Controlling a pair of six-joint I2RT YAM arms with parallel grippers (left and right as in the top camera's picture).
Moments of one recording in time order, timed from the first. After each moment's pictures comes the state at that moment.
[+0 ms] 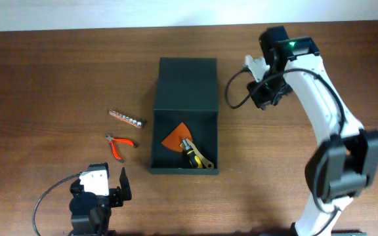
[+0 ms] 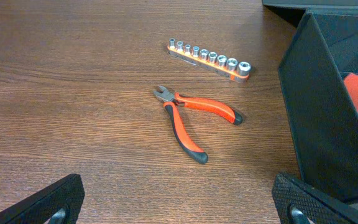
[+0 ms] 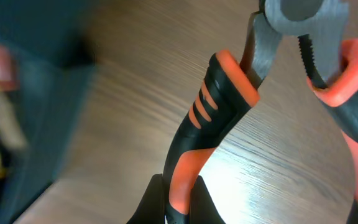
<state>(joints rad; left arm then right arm) 0.05 0.01 0.18 -0.69 -0.04 0.00 0.22 1.93 1.81 -1.33 -0.09 -0.24</state>
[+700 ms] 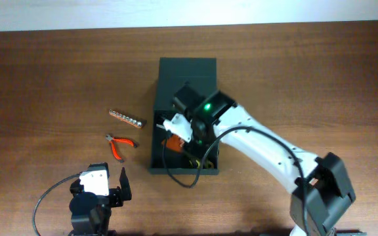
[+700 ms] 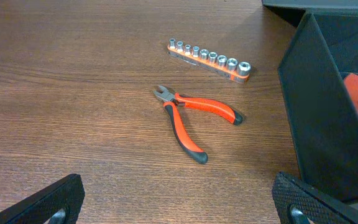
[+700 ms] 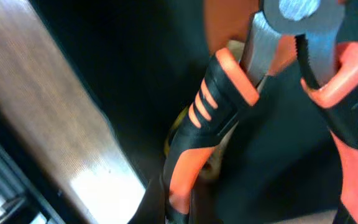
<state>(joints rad) 0.05 0.01 0.18 -0.69 -0.04 0.00 0.75 1.85 1.48 -1.13 -0.19 -0.29</state>
